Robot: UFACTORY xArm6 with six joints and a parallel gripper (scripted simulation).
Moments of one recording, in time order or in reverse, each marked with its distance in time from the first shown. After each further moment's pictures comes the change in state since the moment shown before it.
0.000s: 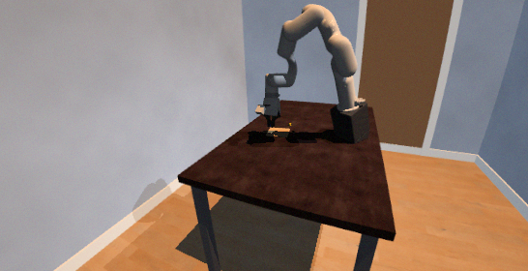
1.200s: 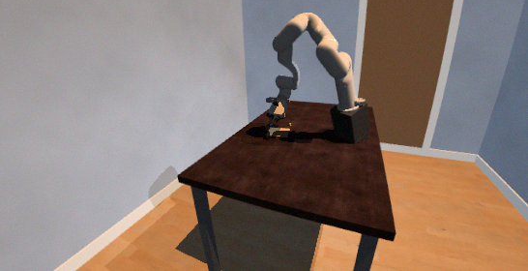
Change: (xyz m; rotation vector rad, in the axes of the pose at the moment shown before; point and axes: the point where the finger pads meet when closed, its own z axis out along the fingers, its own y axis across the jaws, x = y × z) arm -0.013 0.000 -0.001 -0.020 0.747 -0.021
